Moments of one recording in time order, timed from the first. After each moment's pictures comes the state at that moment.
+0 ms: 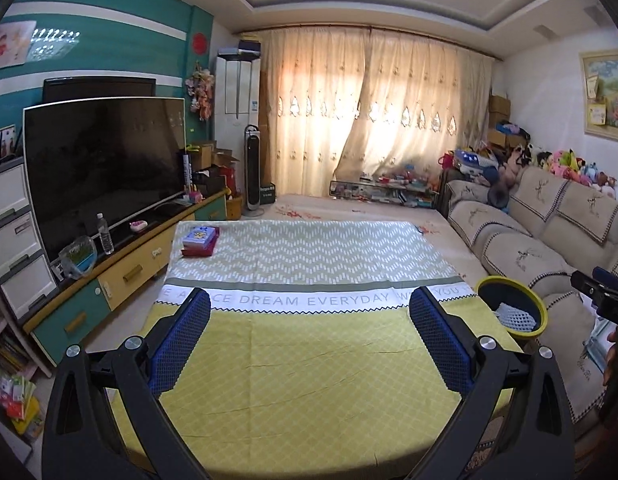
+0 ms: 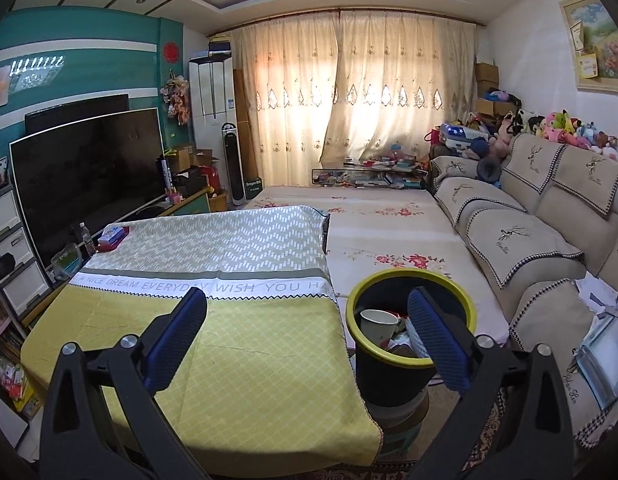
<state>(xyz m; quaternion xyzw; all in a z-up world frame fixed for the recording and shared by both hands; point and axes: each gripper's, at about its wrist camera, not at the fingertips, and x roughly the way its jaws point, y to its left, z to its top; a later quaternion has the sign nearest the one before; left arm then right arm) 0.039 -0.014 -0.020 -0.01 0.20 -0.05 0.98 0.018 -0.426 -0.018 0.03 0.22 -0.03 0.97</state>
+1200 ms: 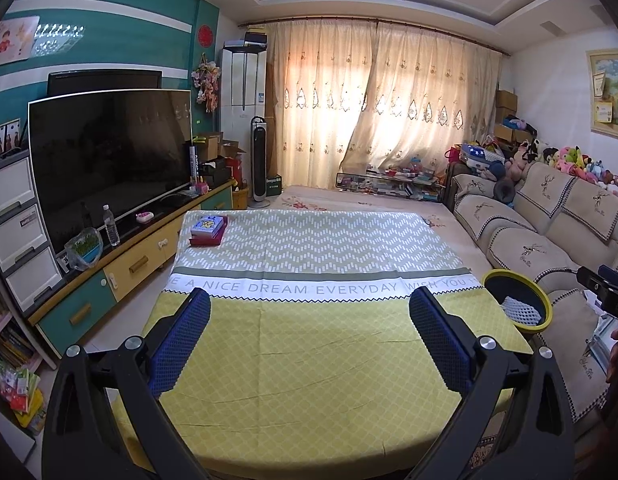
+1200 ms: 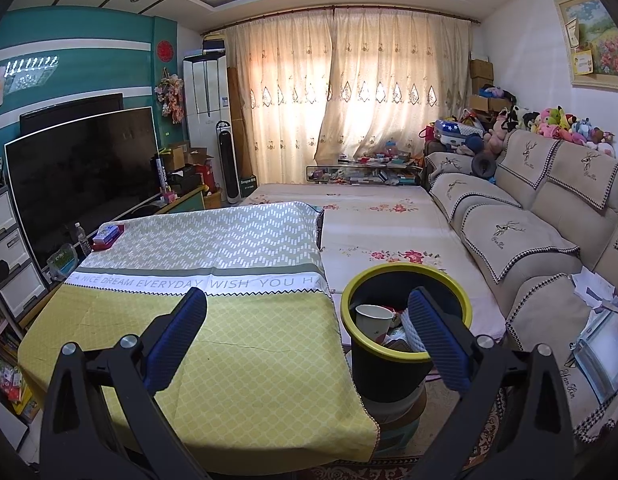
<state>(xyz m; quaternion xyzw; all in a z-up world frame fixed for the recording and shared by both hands) 0.043 -0.013 -0.028 -0.01 0.21 -0.04 0.98 0.017 -0.429 -0.024 0.03 0.22 -0.04 0.97</state>
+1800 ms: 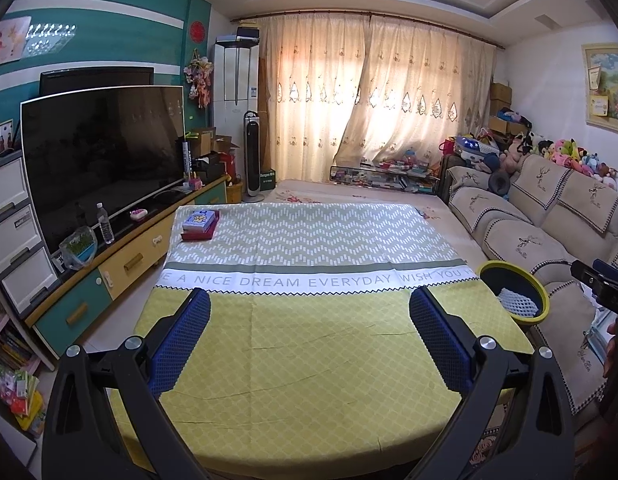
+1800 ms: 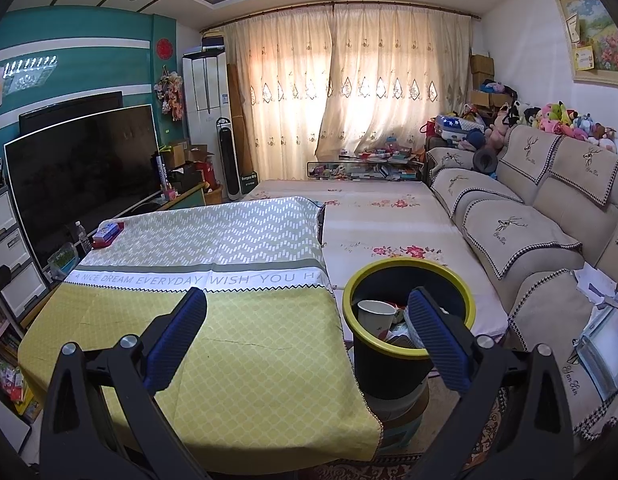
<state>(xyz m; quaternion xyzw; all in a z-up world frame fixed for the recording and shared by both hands) 0.046 -0.020 -0.032 -0.01 0.23 -0.05 0.97 0.023 -0.431 -0.028 0.03 0.23 -0.04 0.97</state>
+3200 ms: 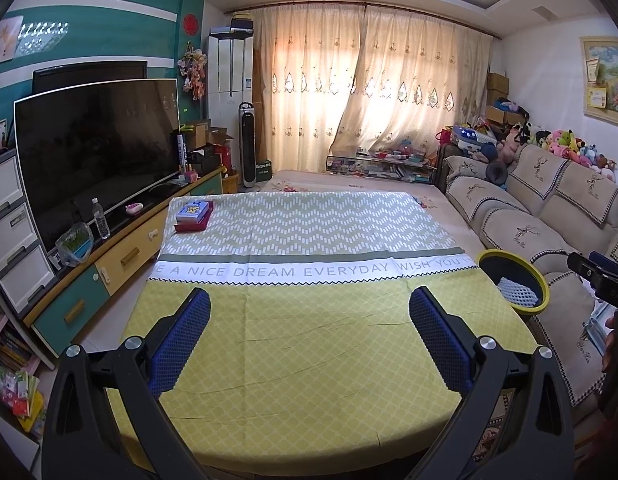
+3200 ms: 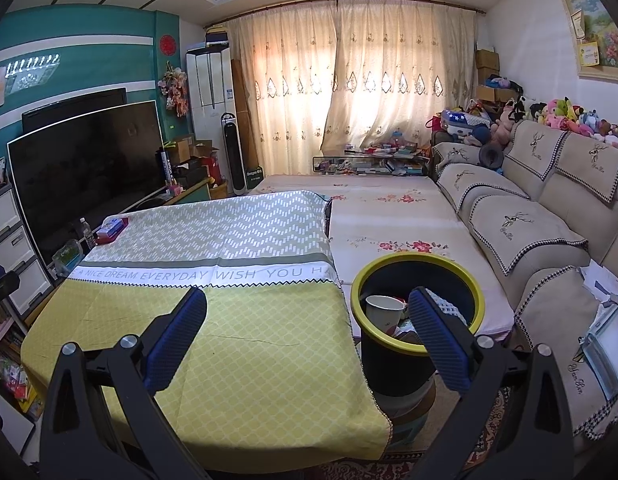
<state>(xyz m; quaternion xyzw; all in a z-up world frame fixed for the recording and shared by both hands) 0.059 -0.022 -0.041 0.00 0.24 -0.06 0.97 0.030 -0.421 -0.039 0.04 0.24 -0.03 0.97</state>
